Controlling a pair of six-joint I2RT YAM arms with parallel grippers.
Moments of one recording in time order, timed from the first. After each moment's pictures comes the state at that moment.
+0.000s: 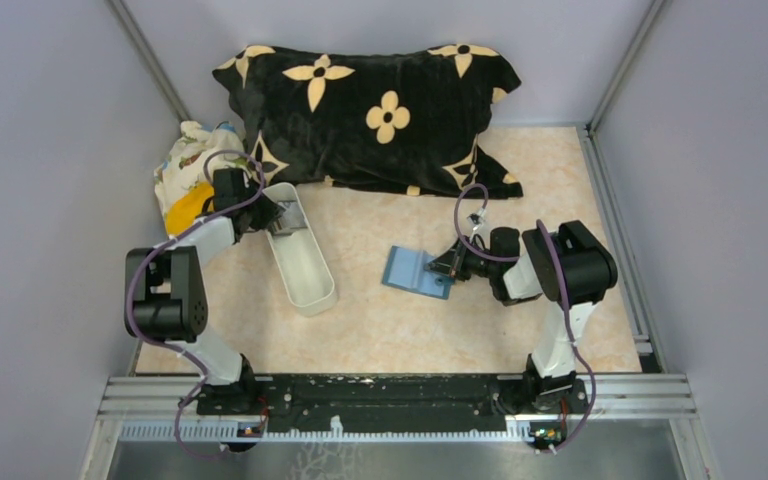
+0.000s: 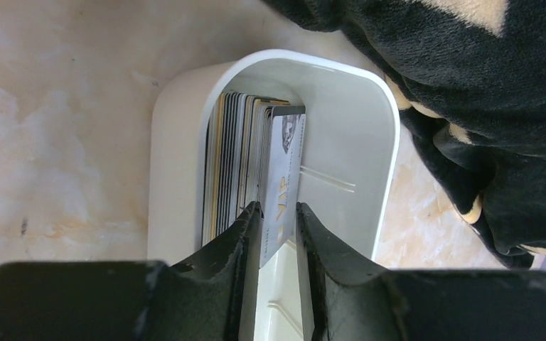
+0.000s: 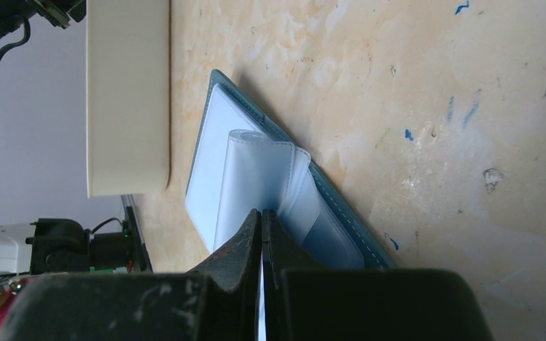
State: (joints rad) left arm 0.02 1.66 0.95 -0.01 0.09 -0.77; right arm 0.23 1.89 0.45 0.97 -0.76 0.76
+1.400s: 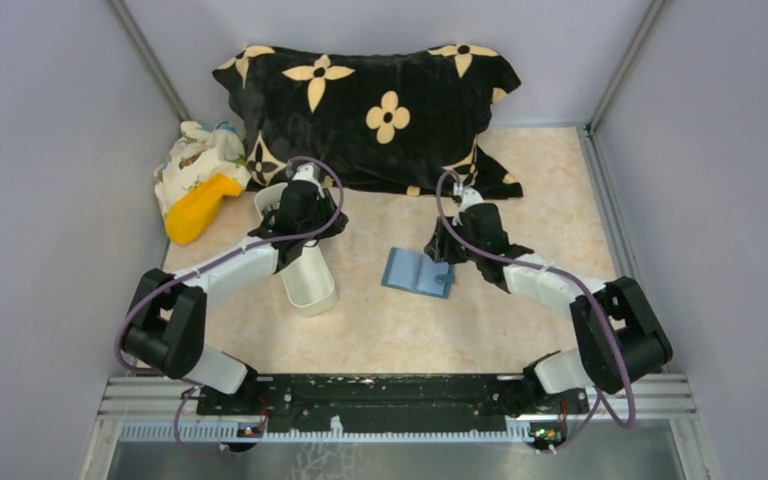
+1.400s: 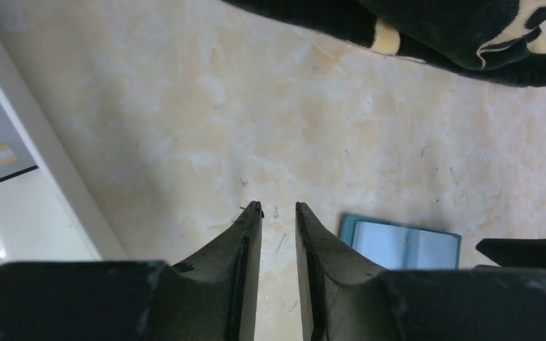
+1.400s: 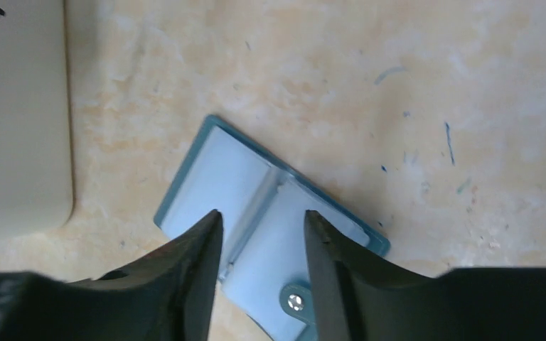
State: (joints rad) left arm -0.47 1.50 0.88 0.08 -0.08 -0.58; right arm 0.43 1.38 0.62 0.14 -0.19 0.40
